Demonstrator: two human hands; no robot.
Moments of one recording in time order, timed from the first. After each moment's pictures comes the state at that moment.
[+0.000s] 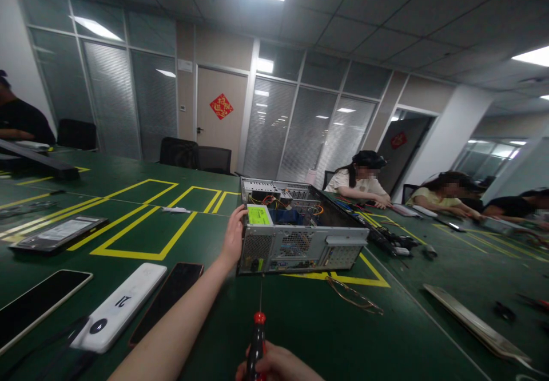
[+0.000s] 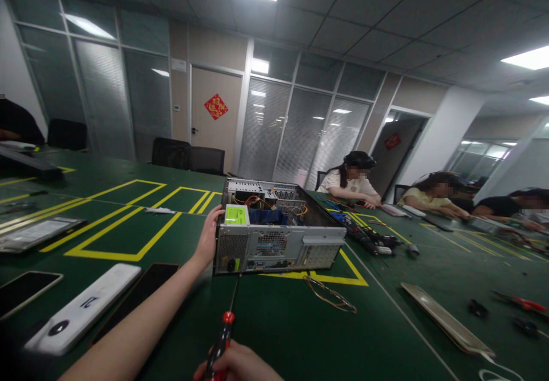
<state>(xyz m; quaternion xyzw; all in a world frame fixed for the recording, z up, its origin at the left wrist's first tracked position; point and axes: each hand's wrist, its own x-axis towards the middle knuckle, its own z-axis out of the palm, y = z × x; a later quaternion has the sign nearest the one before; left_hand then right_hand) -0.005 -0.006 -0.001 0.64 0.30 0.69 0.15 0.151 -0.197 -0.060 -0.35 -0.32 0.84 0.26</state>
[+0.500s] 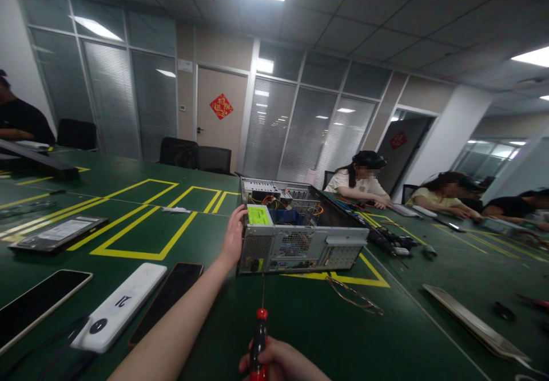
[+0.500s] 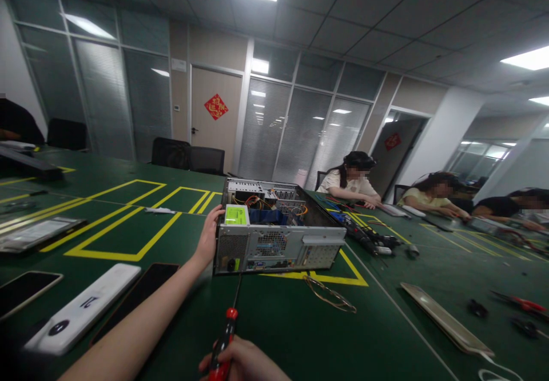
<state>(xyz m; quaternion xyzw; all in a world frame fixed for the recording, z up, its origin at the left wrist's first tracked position) -0.005 -0.006 -0.001 0.64 0.30 0.69 0.15 0.154 -0.193 -0.063 -0.34 -0.31 0.84 0.29</state>
